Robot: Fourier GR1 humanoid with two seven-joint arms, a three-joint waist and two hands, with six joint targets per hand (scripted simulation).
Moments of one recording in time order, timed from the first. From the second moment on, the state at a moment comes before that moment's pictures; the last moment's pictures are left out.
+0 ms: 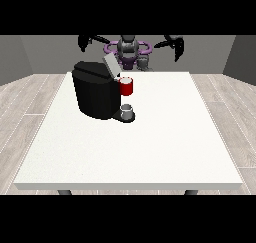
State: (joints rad) left arm -0.51 0.02 0.36 -0.70 -0.37 -0.31 -0.29; right arm -0.18 -0.10 -0.07 -1.27 0.09 -0.07 -0.01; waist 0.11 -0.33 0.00
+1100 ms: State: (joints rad) left arm -0.34 0.01 0.14 -1.16 -0.16 -0.28 -0.15; right arm -0.50 -0.18 -0.21 -1.13 -0.05 0.00 0.12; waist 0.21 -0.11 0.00
